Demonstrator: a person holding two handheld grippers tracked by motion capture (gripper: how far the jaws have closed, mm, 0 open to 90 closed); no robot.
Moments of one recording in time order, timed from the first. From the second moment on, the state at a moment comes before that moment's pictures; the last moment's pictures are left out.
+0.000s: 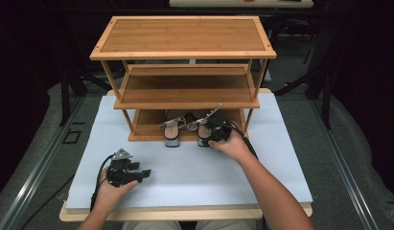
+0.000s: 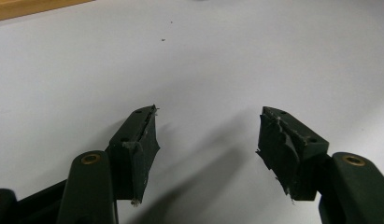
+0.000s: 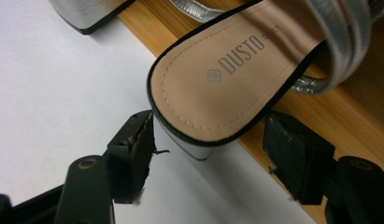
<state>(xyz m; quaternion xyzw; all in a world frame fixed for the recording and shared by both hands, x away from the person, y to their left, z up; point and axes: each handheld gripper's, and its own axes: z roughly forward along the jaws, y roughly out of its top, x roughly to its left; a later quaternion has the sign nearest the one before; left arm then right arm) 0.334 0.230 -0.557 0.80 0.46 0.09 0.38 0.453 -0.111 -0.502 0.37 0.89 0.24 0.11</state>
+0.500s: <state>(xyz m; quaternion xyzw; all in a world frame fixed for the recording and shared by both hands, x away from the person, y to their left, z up) 0.348 0.226 -0.546 0.79 0.46 0.09 0.39 0.398 -0.121 -0.489 0.36 0.89 0.25 0.13</state>
